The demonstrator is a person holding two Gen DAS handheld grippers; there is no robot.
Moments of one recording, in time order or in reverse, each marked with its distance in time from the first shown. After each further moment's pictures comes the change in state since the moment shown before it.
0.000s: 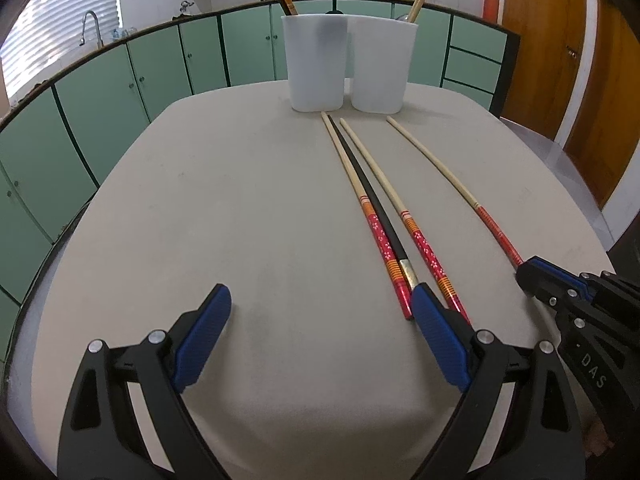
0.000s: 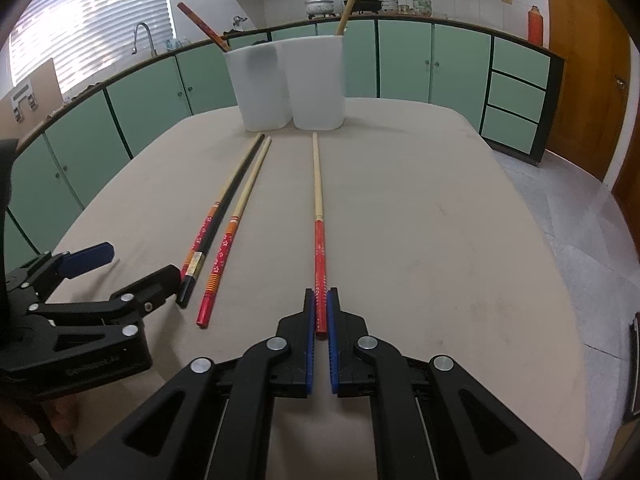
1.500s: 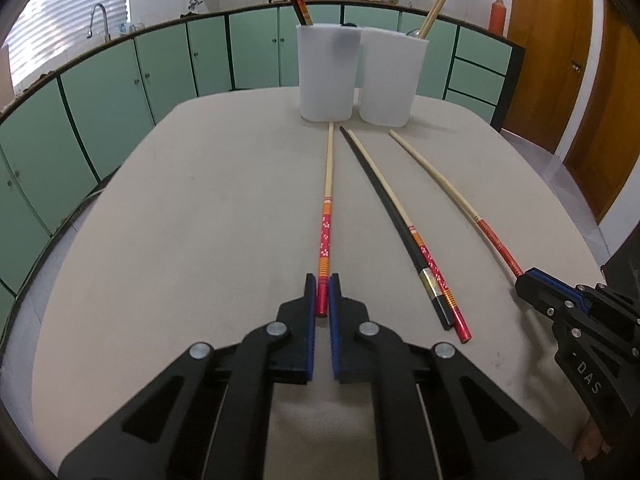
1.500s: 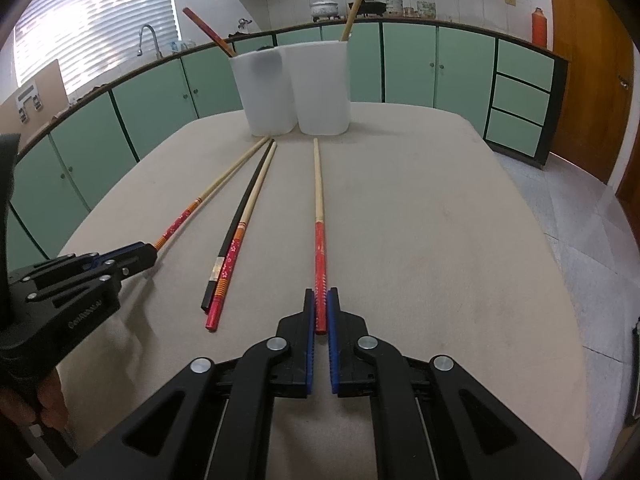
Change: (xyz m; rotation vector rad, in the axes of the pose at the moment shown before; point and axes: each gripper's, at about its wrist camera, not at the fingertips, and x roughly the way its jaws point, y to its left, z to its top) left arm -0.010 0.009 0.003 -0.039 -0.025 -0.006; right arm -0.004 -0.001 0.003 -0.006 -0.013 0.021
